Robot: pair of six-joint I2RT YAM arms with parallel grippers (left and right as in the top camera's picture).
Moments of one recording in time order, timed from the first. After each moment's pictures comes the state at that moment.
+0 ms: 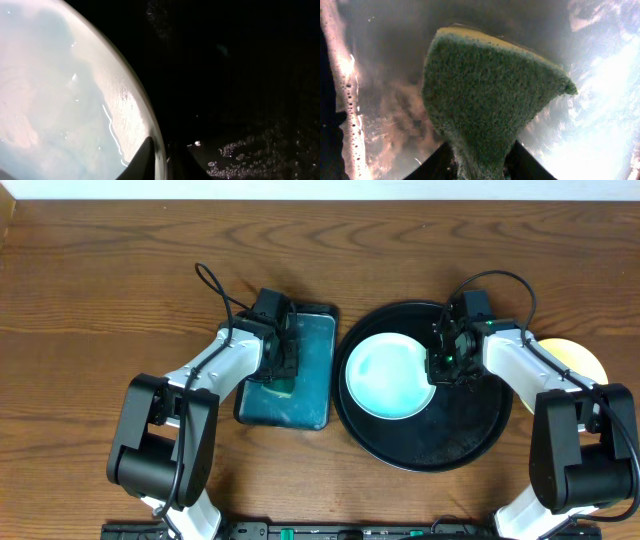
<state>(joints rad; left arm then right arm) -0.31 1.84 1.07 -0.62 0.08 -0.33 0.15 1.81 1.04 -0.68 -0.20 0.19</state>
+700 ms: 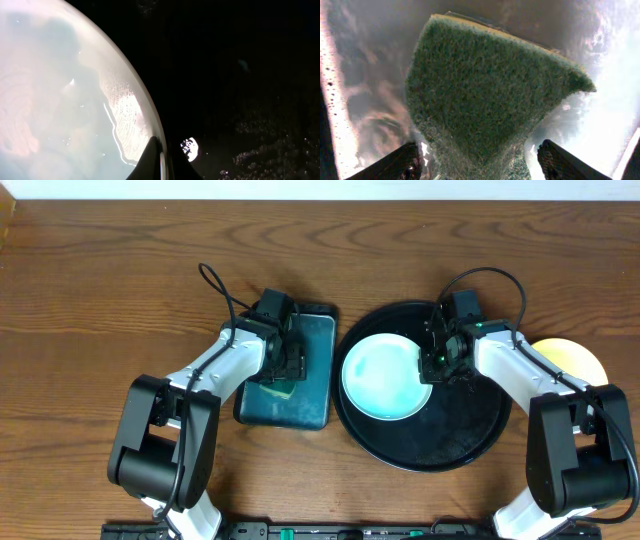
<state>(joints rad) -0.32 1.84 1.07 -0.63 0.08 -0.33 0.20 1.80 1.03 -0.65 -0.16 0.19</state>
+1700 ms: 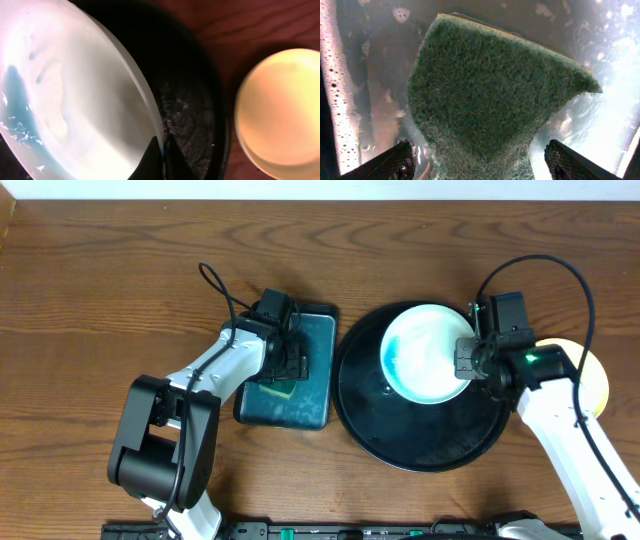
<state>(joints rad) -0.32 1.84 1.07 -0.63 0.07 -0.33 0.20 1.34 1.02 -0.79 0.19 0.20</state>
